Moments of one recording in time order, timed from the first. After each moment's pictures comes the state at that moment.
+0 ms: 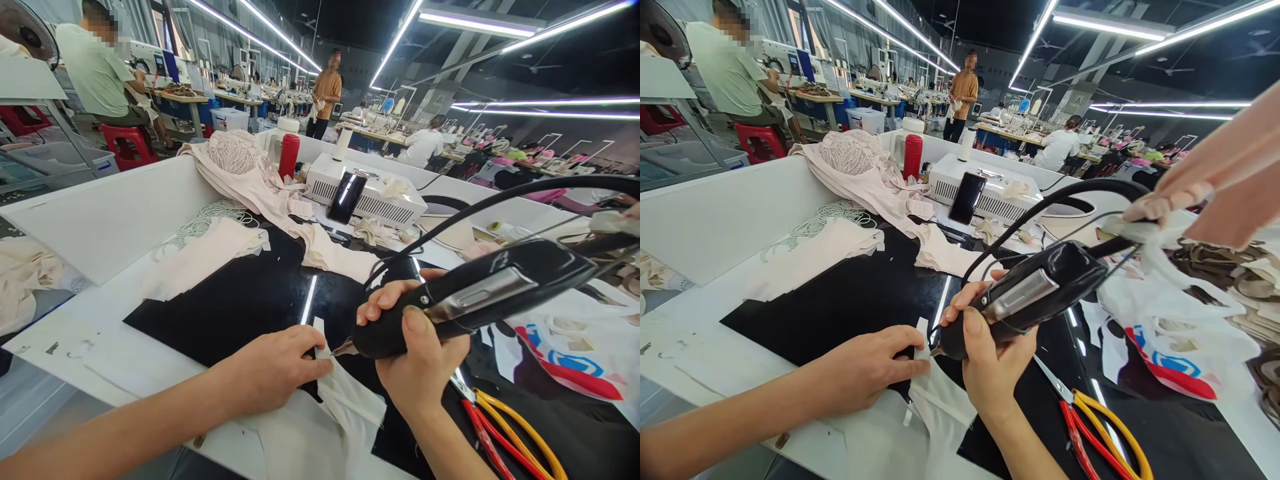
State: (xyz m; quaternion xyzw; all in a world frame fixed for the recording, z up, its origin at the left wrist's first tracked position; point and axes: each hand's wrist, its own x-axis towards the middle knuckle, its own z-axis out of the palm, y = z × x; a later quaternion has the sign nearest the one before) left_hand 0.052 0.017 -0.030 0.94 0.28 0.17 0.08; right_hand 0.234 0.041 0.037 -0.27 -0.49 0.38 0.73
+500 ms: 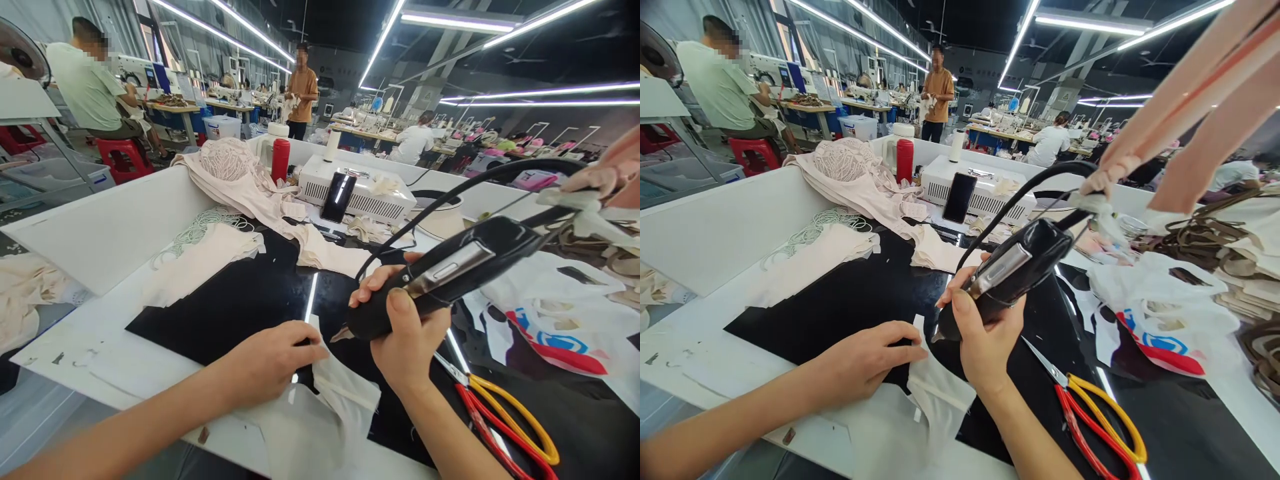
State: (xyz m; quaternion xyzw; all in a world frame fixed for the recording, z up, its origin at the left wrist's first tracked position) left_hand 0.045 0.019 -0.026 0.92 0.29 0.21 0.17; right_hand 0.237 0.048 0.035 -0.27 -0.50 0.37 0.73
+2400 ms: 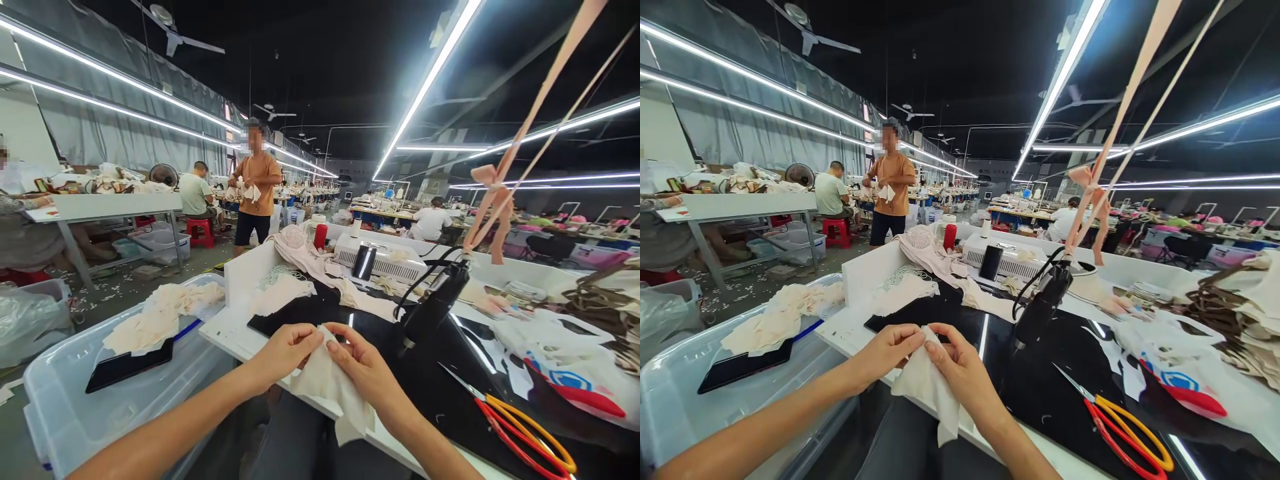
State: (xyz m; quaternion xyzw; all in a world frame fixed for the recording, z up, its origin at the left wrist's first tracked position) left_hand -0.012 -0.075 0.039 0.61 0.43 0.44 0.50; right_hand 0.176 -0.052 0.040 -0.35 -0.62 0.61 0.35
